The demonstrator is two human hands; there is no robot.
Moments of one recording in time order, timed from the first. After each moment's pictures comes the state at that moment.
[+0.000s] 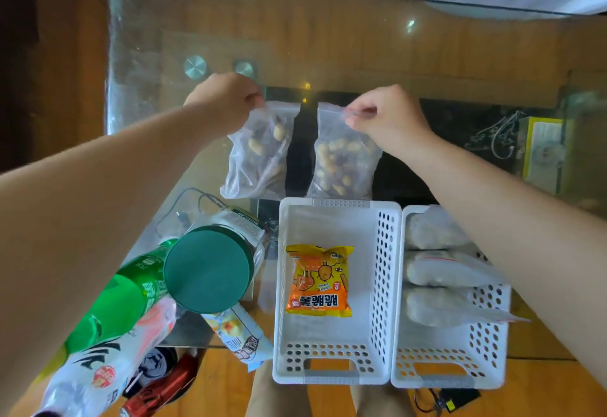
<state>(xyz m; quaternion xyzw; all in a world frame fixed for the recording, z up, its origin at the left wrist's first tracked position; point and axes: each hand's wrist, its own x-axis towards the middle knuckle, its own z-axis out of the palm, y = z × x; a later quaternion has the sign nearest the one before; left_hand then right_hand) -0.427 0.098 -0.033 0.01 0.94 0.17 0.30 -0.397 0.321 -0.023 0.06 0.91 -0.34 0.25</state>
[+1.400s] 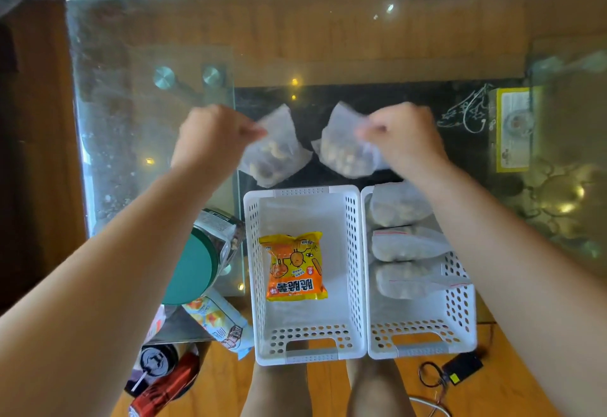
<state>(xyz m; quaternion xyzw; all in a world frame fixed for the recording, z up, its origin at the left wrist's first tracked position) -0.371 0.158 0.013 -0.03 0.94 0.22 0.25 -0.349 0.389 -0.004 0.10 0.93 -0.29 0.18</state>
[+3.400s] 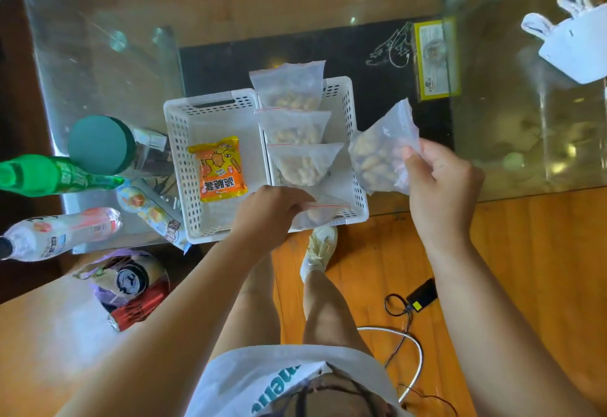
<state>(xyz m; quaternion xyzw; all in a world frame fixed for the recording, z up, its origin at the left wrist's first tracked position) -0.103 0.320 0.072 0.09 0.89 0.23 0.37 -0.077 0.519 0.107 0.26 0.88 -0.39 -0.04</state>
